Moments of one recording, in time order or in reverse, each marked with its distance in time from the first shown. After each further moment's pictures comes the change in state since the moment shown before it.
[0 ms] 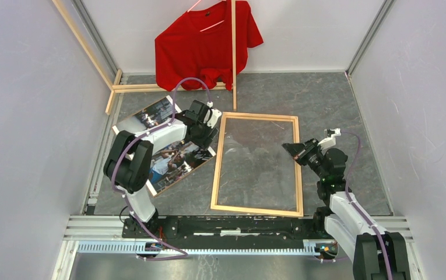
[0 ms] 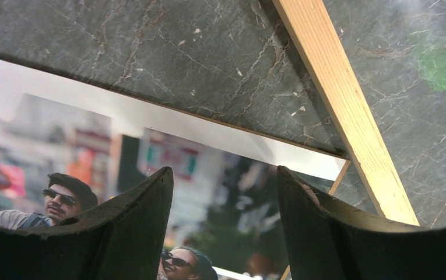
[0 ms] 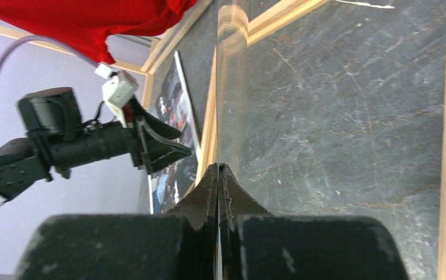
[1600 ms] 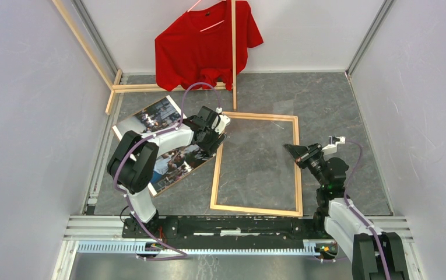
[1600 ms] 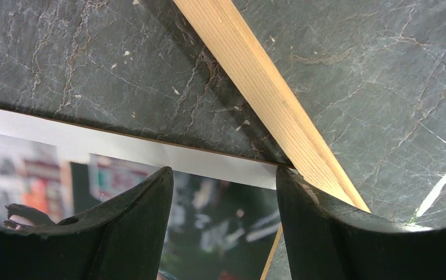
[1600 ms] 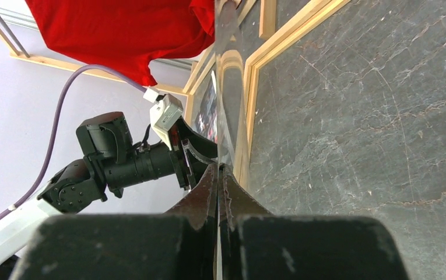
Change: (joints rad) left arm -0.090 0.023 -0.041 0.070 -0.003 0.002; right arm -0.014 -0.002 -0.134 0.286 0.011 0.225
